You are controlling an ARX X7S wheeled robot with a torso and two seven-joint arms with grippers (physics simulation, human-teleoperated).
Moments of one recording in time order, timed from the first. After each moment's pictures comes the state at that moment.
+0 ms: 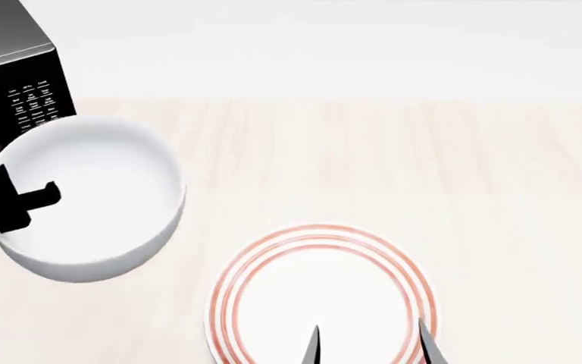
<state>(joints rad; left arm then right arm) -0.78 -0.05 -0.26 0.06 -0.02 -1.03 0.01 -0.06 0.30 -0.38 -0.50 0.05 0.21 0.42</state>
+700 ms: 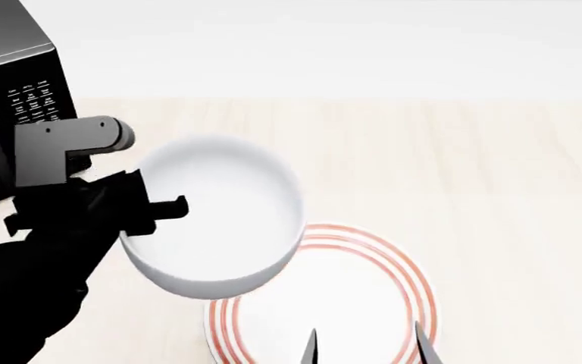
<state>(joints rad) -0.82 -0.03 0.07 -0.12 -0.37 -0.92 -0.23 -0.05 0.31 -0.40 -0.49 0.06 0.20 0.42</state>
